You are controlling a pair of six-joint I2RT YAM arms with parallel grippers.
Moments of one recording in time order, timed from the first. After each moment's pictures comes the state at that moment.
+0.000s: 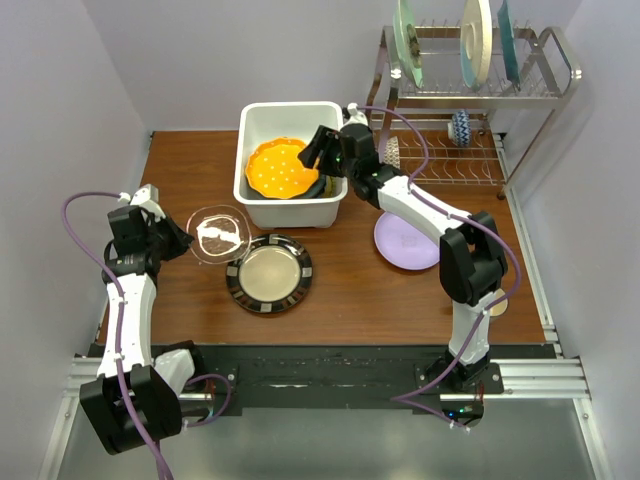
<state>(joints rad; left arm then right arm) 0.31 0.98 0.74 -0.43 0.34 -0.28 0.57 1.95 1.61 0.01 0.03 0.69</state>
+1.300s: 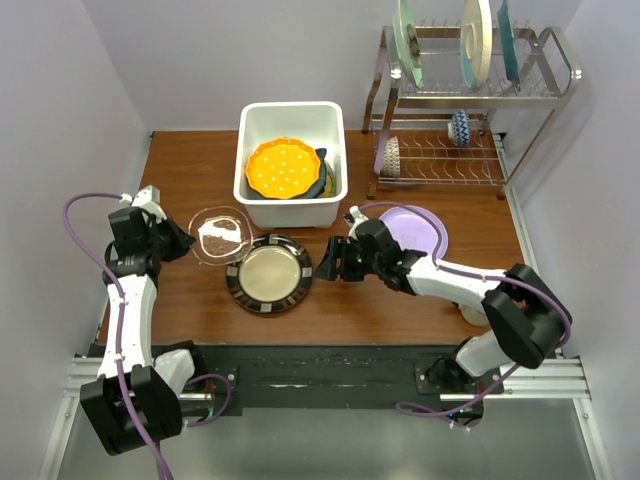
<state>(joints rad) 0.31 0.97 0.73 -0.43 0.36 -0.28 0.74 1.48 0.75 0.06 -0.22 0.75</state>
